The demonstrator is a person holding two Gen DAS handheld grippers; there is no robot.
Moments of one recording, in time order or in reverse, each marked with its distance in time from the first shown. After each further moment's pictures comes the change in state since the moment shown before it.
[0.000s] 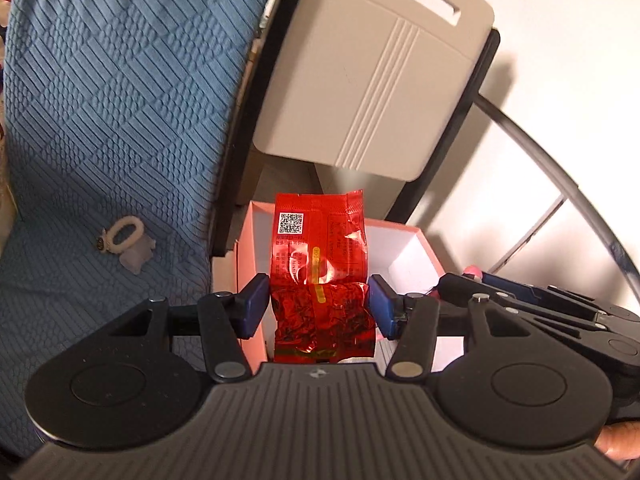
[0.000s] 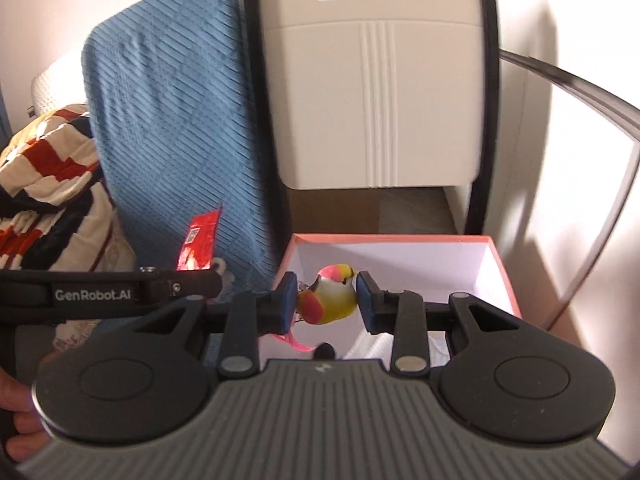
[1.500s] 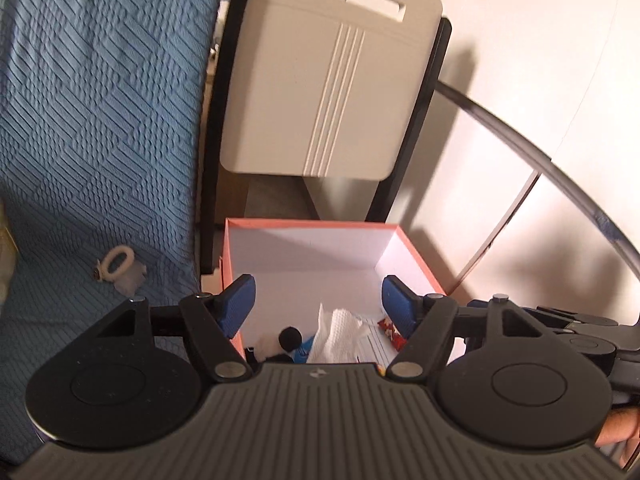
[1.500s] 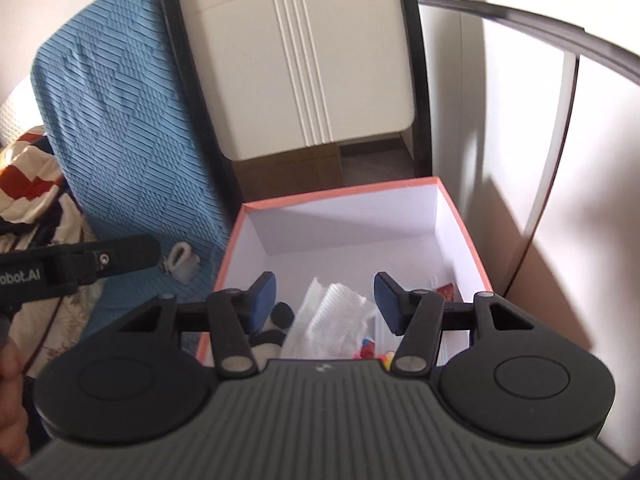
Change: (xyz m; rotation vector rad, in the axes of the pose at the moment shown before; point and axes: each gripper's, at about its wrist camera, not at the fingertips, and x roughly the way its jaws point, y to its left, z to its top) left arm -0.018 -0.045 -0.017 0.135 -0.045 0.005; right arm -0.015 -0.037 -0.024 0.145 0.058 -0.048
